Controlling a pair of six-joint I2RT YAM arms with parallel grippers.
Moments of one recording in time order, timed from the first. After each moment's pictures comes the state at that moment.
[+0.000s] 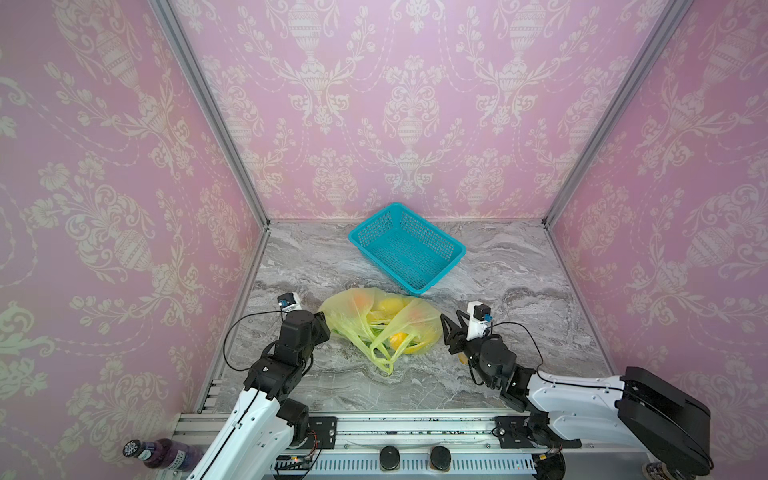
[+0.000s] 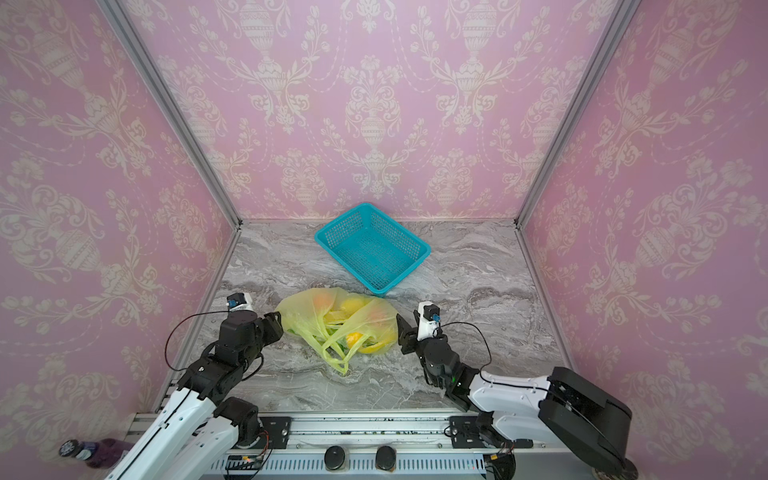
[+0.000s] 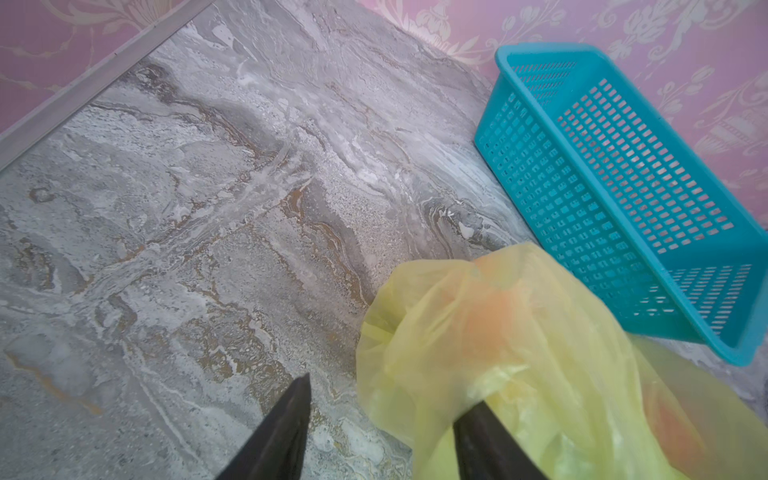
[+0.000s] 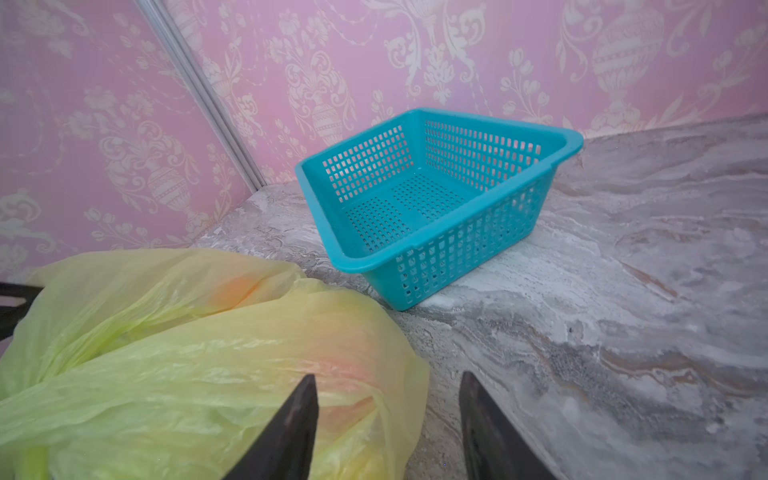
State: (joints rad) left arm -0.30 0.60 0.51 -0.52 -0.27 -0.61; right arm 0.95 1.10 0.16 0.82 0.54 0.35
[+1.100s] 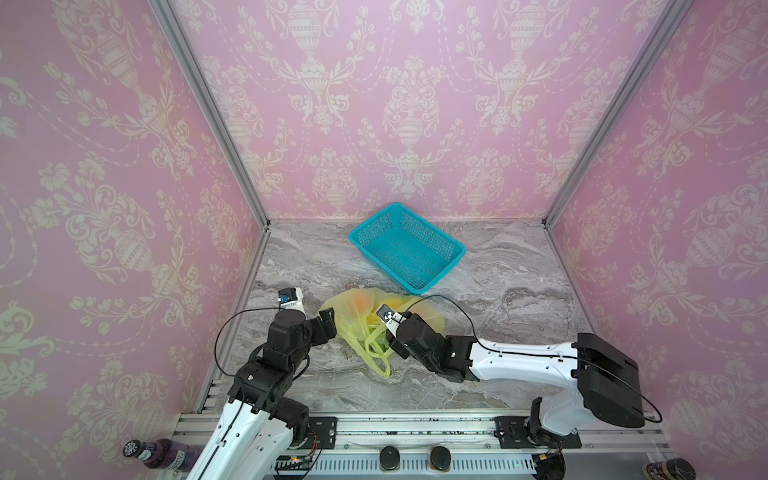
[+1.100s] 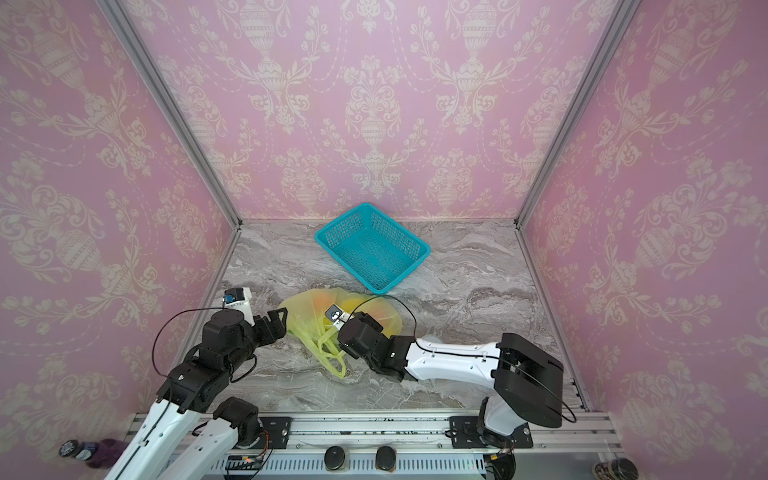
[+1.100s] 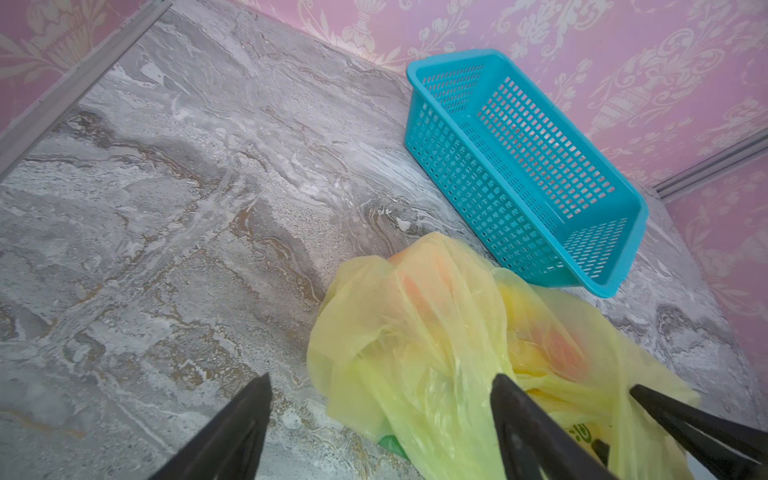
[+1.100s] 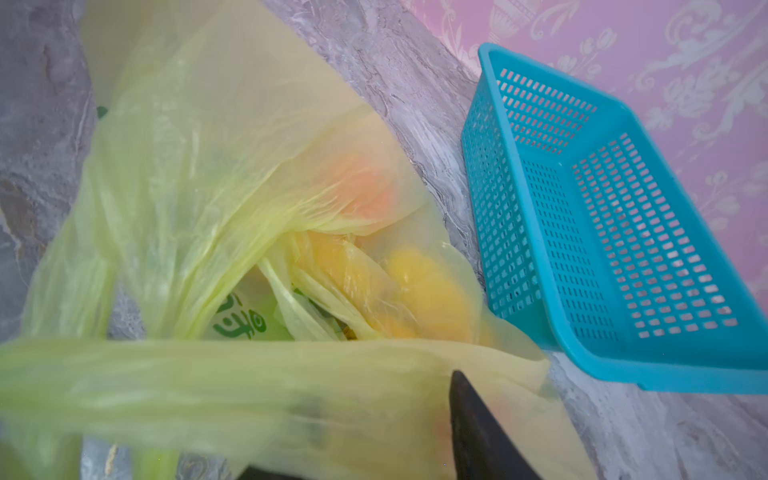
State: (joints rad) left arm -0.35 0.52 0.59 -0.62 -0.15 -0.54; right arm 1.13 1.54 0.91 0.02 0.52 -0.03
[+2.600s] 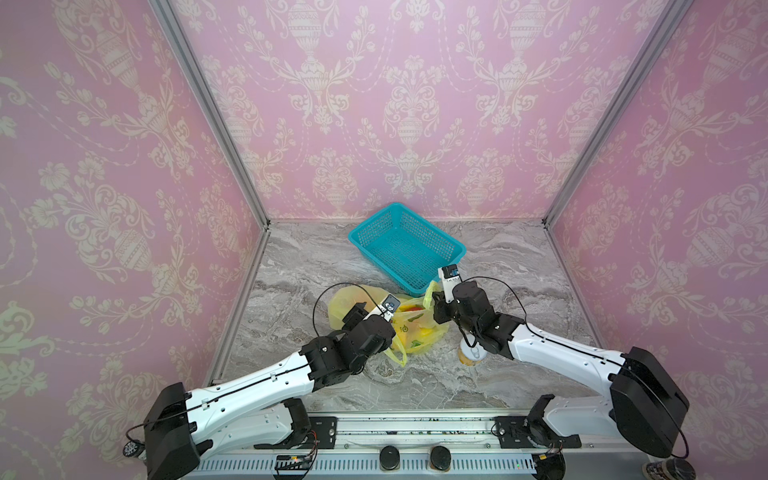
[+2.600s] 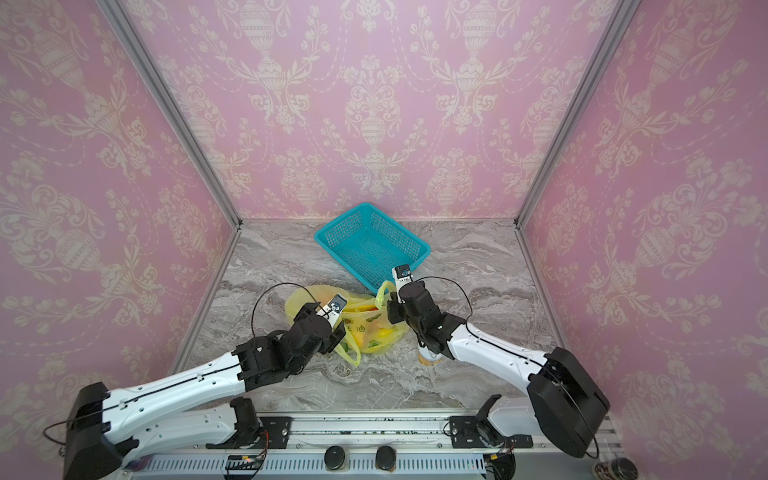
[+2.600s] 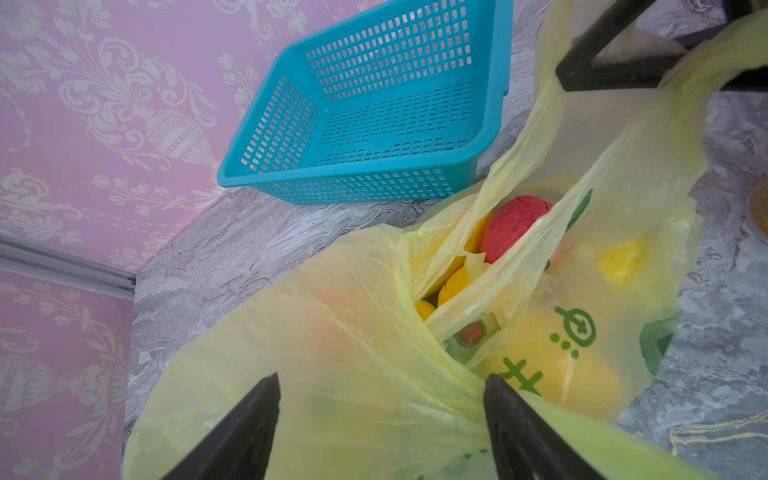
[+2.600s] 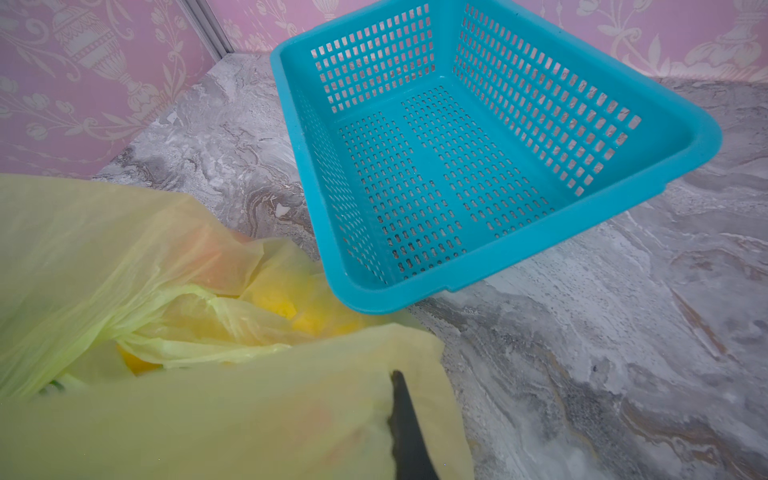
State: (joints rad) left arm -1.02 1.04 0.74 -0.40 -0.65 0.01; right arm 0.71 1.32 0.72 0.07 0.20 0.32
